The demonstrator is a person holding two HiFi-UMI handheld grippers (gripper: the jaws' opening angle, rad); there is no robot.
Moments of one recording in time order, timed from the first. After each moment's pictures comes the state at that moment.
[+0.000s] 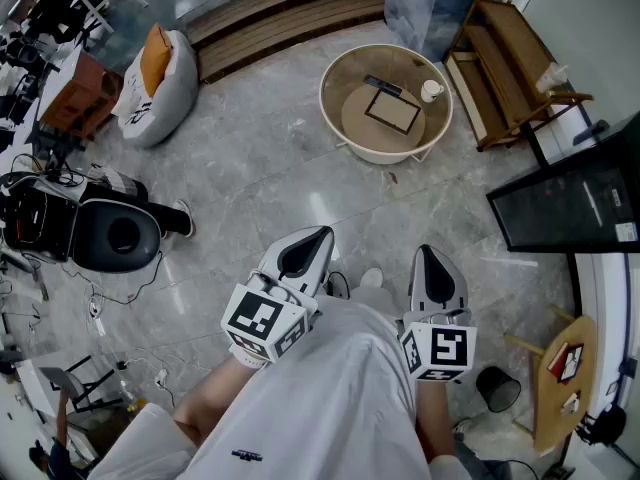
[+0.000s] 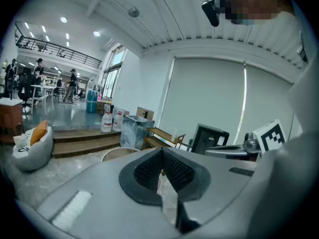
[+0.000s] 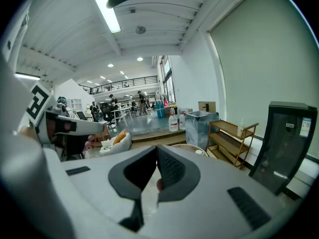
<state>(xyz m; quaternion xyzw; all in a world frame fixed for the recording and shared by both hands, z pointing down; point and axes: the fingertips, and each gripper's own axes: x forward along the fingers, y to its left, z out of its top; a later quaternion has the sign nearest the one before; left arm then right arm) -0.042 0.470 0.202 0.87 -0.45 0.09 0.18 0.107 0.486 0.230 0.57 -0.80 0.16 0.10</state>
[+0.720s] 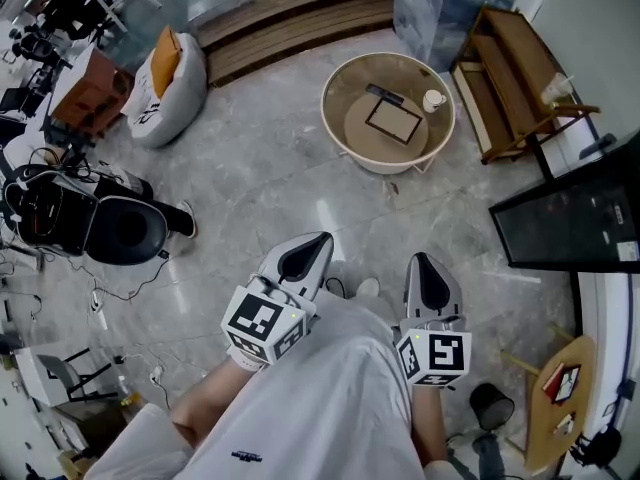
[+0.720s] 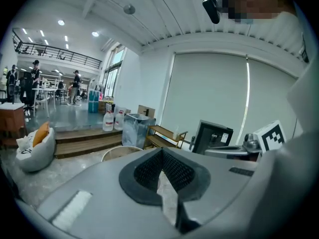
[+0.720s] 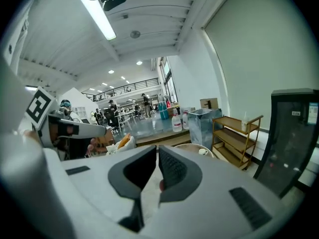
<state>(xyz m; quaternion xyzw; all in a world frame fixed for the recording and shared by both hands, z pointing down) 0.001 0.457 0.214 0.87 -0.46 0.11 0.17 0.146 0.471 0.248 0.56 -0.81 0.17 0.07</state>
